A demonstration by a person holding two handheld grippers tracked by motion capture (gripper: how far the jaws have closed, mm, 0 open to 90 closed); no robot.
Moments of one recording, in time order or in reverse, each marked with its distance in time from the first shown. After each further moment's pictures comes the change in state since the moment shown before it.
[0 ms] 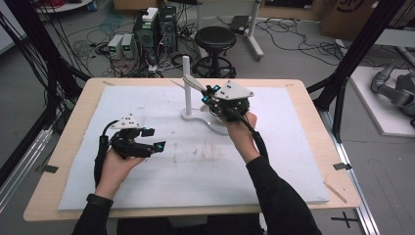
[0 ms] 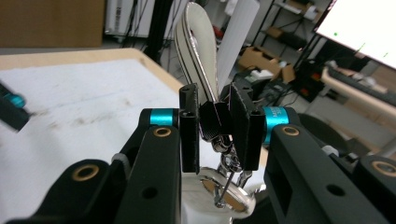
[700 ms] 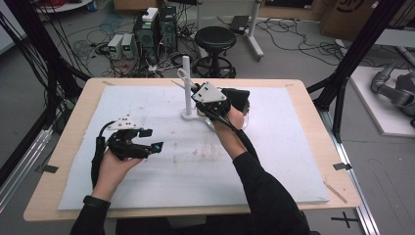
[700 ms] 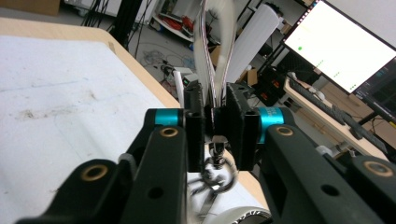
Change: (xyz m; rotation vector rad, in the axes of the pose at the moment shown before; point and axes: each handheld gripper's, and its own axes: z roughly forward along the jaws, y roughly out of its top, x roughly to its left) left arm 0.000 -0.002 -0.007 -0.004 -0.001 -0.002; right arm 0.028 0.011 0.032 0.045 -0.129 -0.172
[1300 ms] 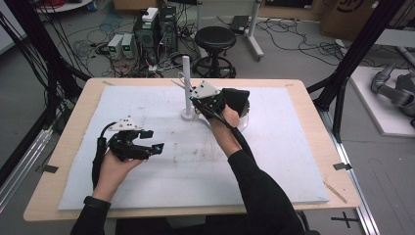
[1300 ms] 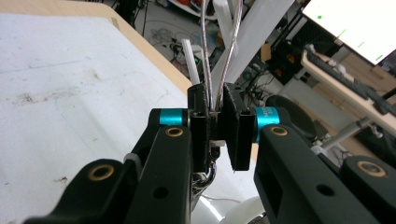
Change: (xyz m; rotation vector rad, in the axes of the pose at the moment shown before) left arm -0.001 -0.003 0.003 0.009 -0.007 -0.005; right arm 0.003 -0.010 0.028 0.107 0.038 0.057
